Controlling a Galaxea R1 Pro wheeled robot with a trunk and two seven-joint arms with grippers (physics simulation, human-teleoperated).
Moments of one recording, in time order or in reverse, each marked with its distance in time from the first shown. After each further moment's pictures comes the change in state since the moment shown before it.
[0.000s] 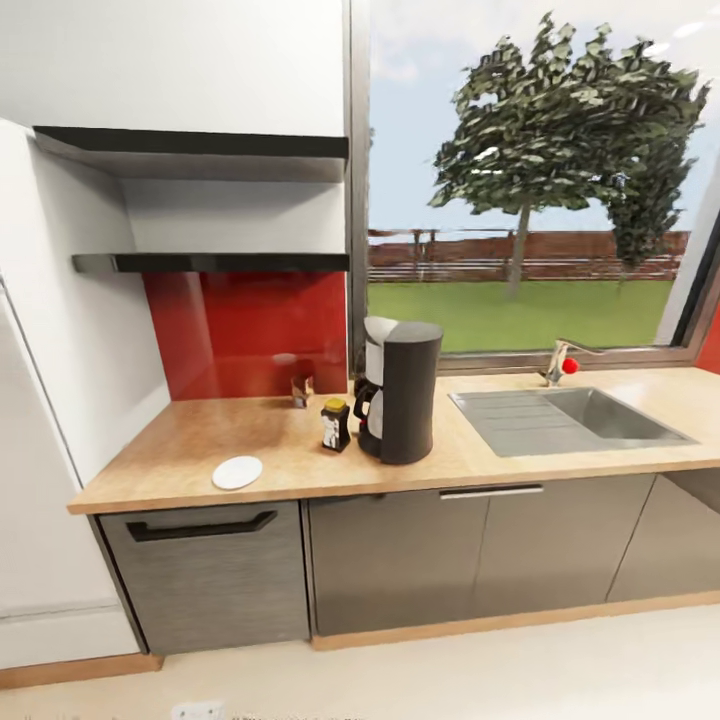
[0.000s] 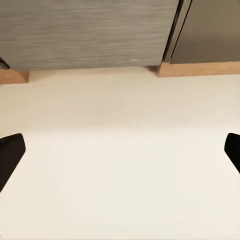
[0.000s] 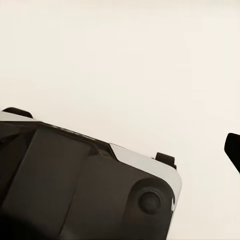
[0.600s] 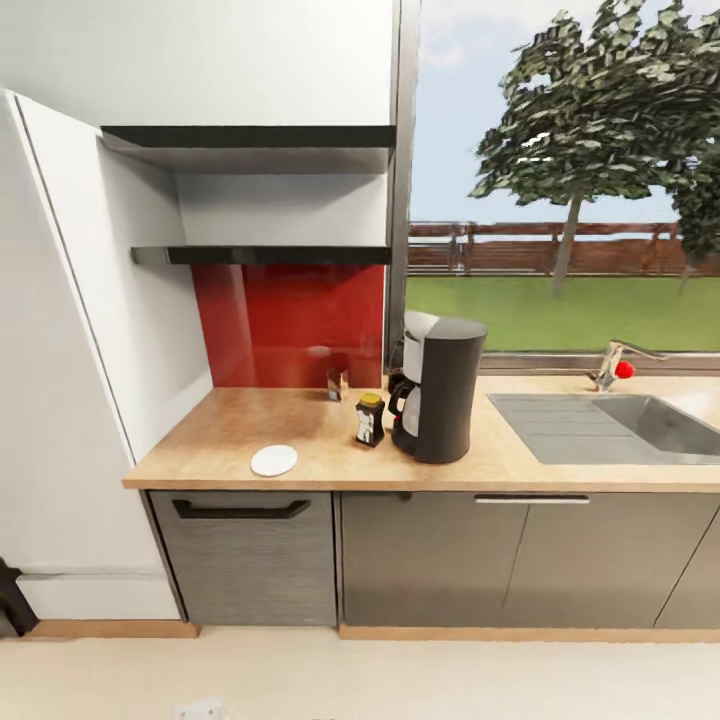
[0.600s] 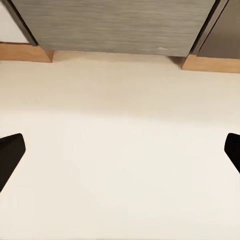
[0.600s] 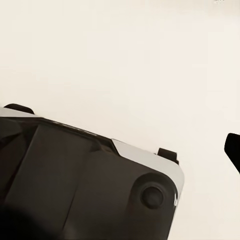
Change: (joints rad) left arm 0.000 -0.002 0.000 0.001 0.008 0.000 0.000; right arm 0.000 0.001 -0.001 -0.002 -0.002 0.001 0.000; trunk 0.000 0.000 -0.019
